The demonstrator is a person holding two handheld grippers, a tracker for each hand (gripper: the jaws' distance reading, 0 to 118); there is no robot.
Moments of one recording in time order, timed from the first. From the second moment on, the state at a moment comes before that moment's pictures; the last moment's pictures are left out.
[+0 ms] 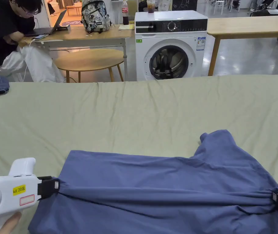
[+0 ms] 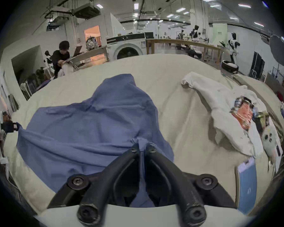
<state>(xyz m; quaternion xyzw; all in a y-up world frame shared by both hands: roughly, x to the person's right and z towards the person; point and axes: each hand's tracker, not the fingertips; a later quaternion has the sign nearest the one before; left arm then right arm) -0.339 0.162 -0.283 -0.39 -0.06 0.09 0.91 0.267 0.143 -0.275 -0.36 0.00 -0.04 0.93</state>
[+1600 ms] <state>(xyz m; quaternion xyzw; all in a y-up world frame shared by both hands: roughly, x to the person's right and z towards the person) -0.351 0.093 -0.227 -0.43 -0.03 0.13 0.89 0.252 0.182 -0.075 -0.27 0.03 -0.08 0.96</state>
